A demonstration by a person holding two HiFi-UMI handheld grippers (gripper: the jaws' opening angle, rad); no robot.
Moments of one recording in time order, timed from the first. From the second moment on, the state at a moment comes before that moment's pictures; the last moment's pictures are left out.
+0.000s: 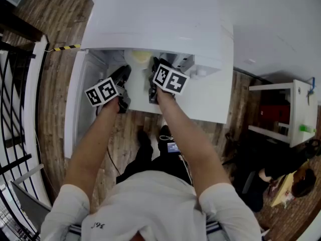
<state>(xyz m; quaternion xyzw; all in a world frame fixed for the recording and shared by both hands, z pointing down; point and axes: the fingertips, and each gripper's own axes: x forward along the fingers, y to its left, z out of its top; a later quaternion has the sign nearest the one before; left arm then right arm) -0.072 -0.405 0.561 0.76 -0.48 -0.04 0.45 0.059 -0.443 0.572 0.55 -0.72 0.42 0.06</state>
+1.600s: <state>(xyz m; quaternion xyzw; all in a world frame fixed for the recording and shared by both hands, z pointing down) -0.066 -0.423 0.575 0.77 -0.43 -0.11 0.47 0.062 -0.438 0.583 0.53 -0.68 0.50 0.02</state>
